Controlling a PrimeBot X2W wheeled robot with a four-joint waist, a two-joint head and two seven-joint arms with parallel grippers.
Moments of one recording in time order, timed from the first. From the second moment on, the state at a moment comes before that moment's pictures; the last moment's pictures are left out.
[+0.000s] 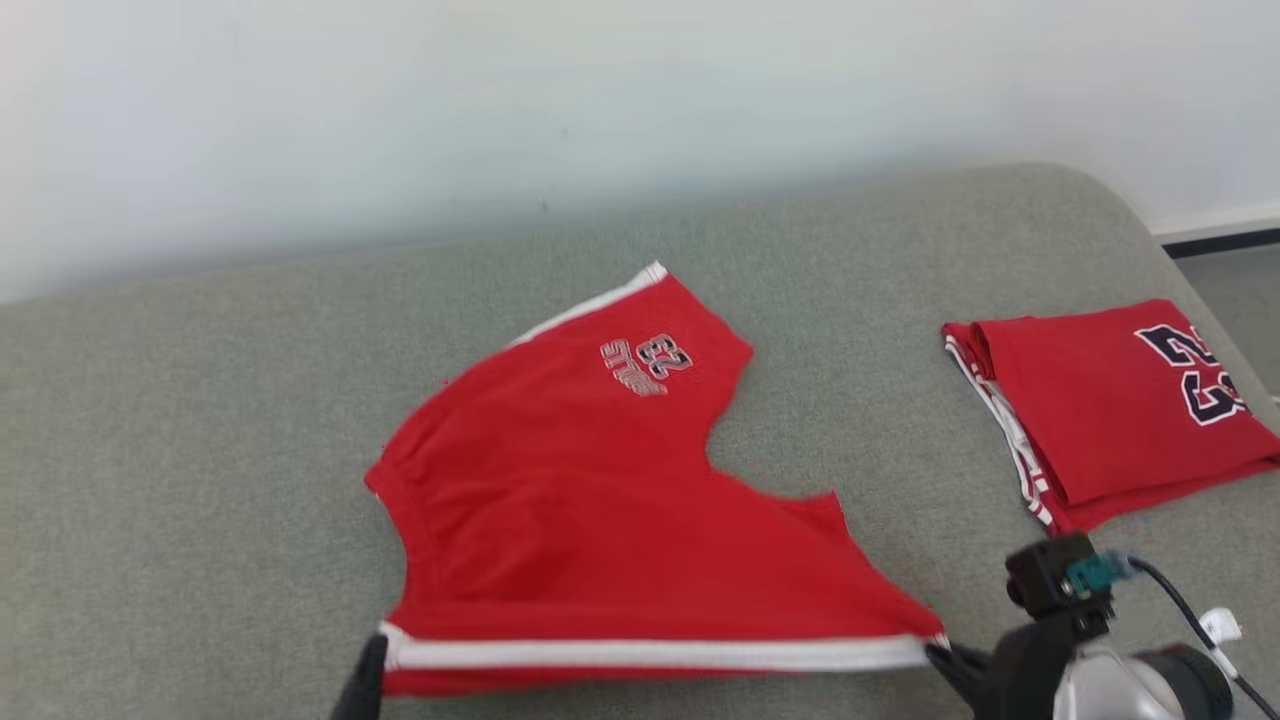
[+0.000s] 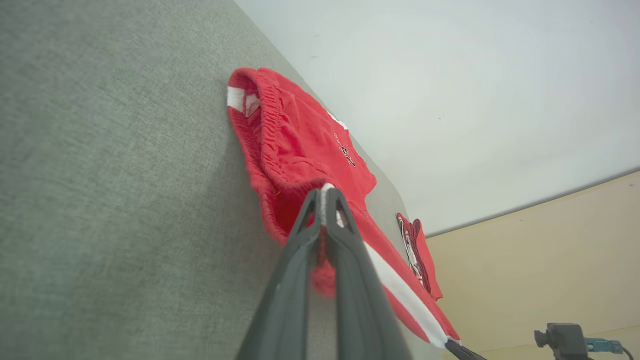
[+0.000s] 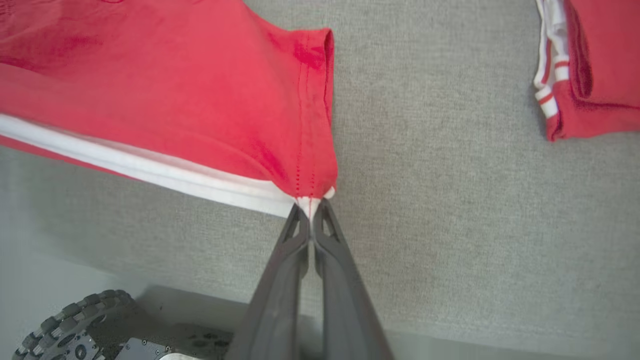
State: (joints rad) left arm 0.09 0.27 -0.22 0.01 -1.23 -0.13 -0.08; right arm -0.03 -0.26 0.16 -0.10 0.39 0.13 0.83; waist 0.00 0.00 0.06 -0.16
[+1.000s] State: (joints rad) left arm -0.04 0.26 -0.33 0.04 -1.19 -0.12 -0.08; right arm -0.30 -0.29 0.09 -0.01 0.32 0.13 0.77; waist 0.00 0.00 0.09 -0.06
